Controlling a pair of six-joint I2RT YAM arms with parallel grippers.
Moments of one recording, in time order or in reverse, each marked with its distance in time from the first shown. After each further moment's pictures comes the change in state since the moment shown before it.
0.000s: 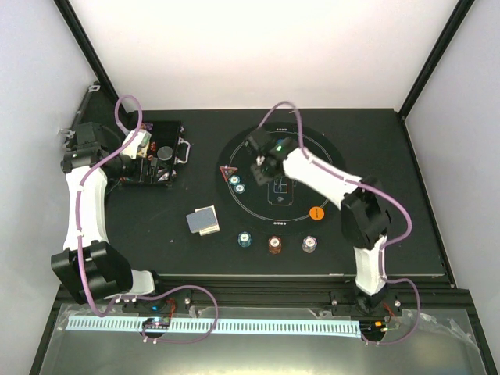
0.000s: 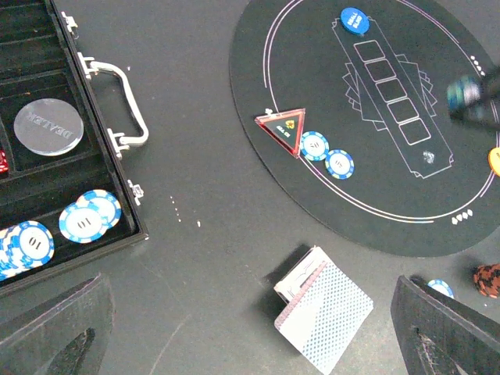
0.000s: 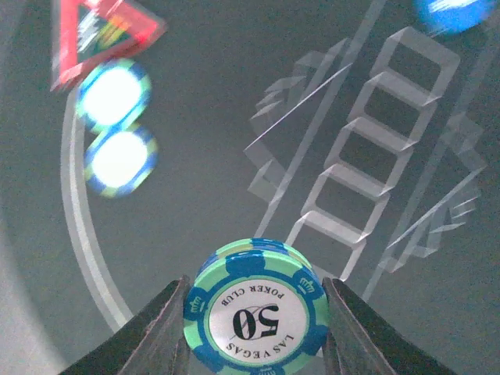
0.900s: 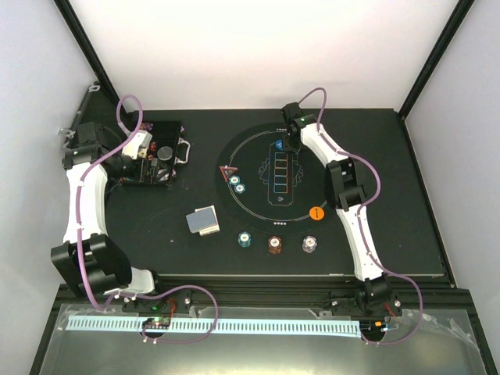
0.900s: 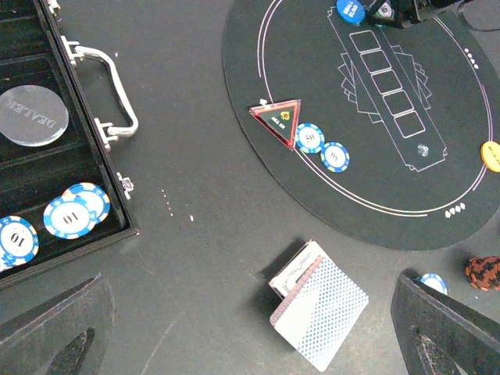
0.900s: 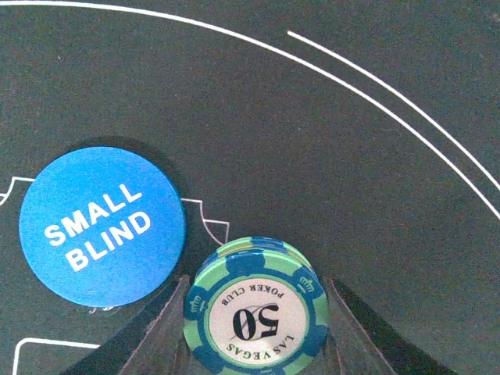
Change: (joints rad) left arm 0.005 0.040 0.006 -0.021 0.018 0.020; right arm -0.435 0.653 0.706 -0.036 -0.020 -0.019
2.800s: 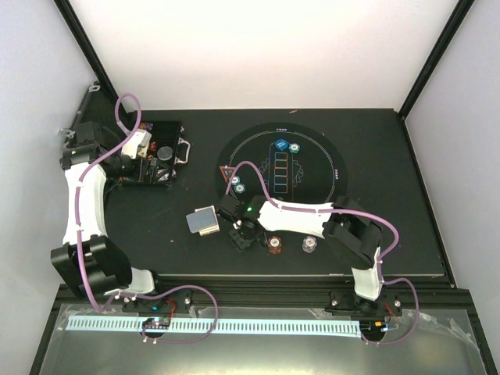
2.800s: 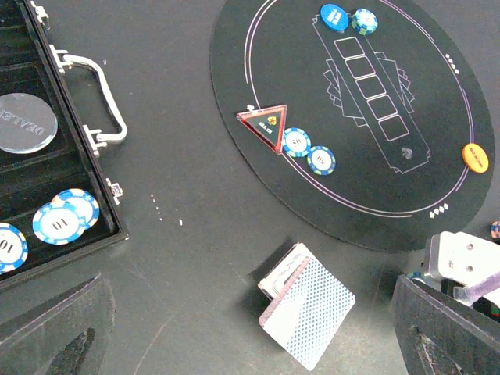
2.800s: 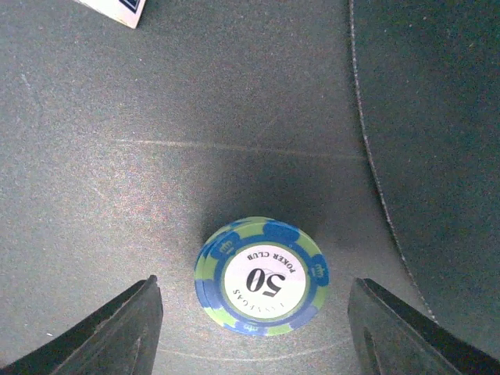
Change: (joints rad) left arm 0.006 -0.004 0.017 -0.029 0.034 0.011; right arm 0.747 -0.666 -0.998 0.151 -0.116 0.145
